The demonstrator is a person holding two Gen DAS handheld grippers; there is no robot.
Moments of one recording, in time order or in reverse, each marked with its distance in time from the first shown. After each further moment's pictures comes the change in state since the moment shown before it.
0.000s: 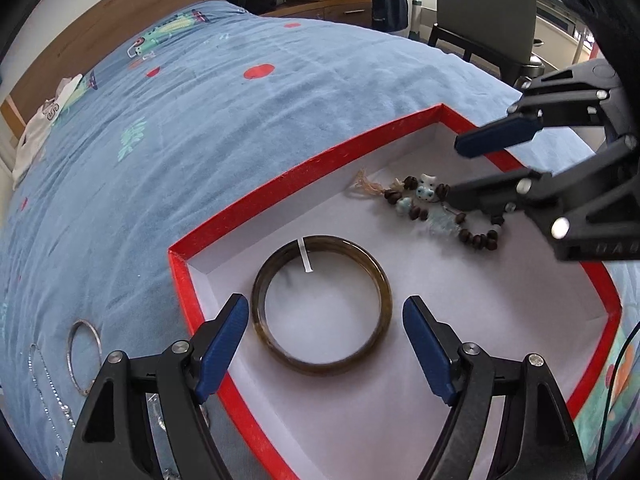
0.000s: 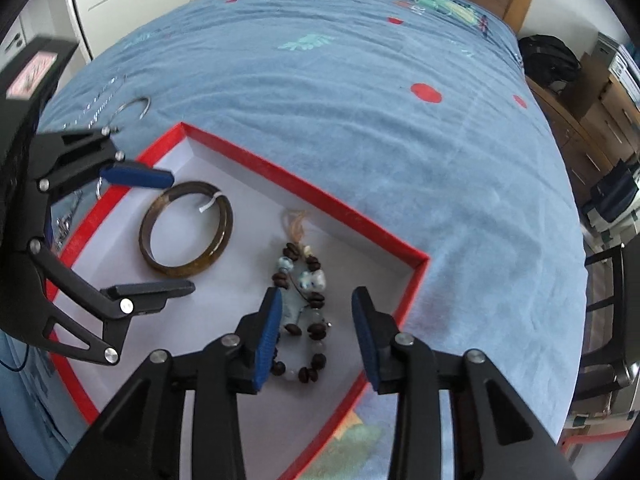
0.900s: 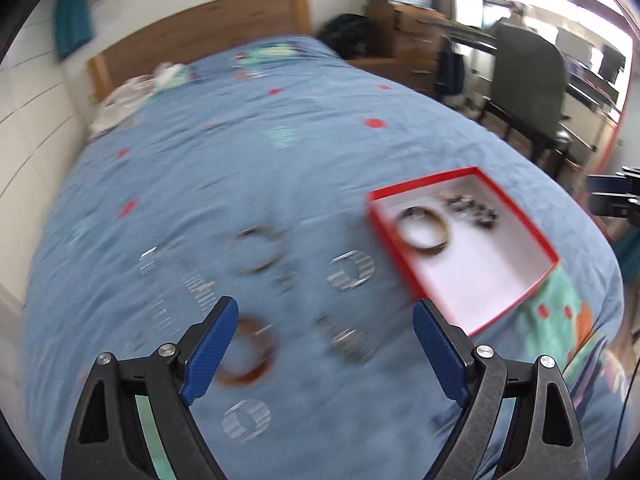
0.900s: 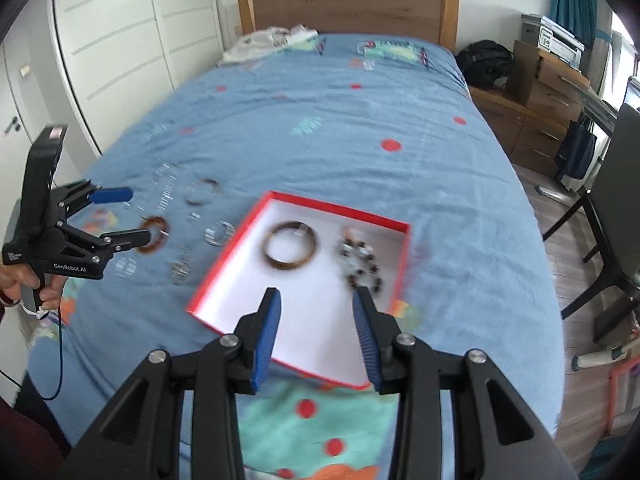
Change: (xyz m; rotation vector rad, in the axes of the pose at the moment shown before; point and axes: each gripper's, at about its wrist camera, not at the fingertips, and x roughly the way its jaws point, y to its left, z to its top) left arm -0.186 0.096 -0.133 -0.244 -0.168 0.137; right arm -0.175 0.085 -0.056 0.222 -0.243 0.024
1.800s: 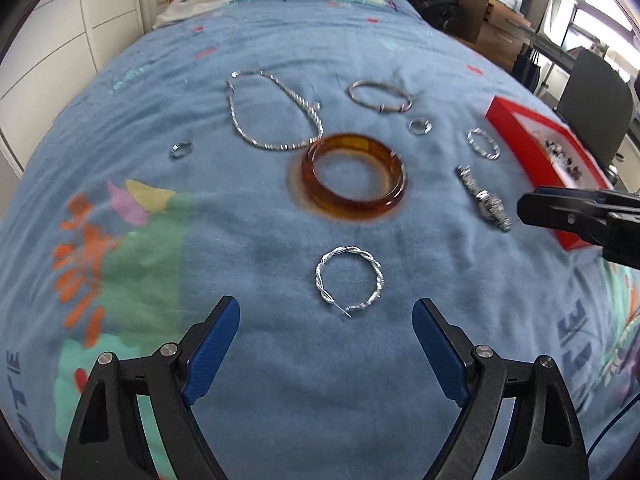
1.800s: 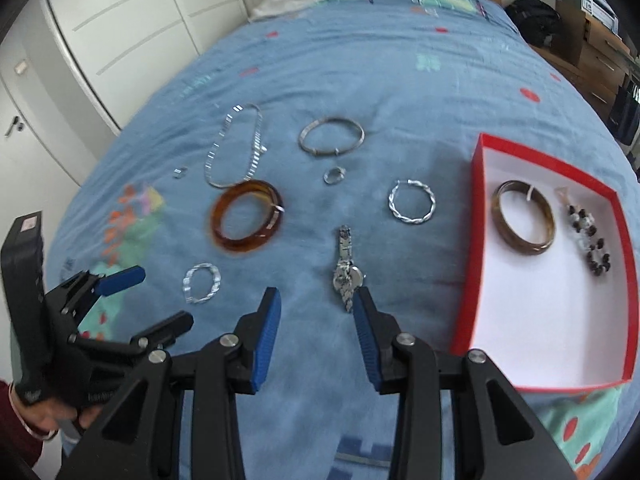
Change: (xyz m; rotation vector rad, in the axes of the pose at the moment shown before) left arm 0.064 0.078 -0.133 -0.261 0.150 0.031; right arm 0.176 0.176 -0.005 0.072 0.186 0.077
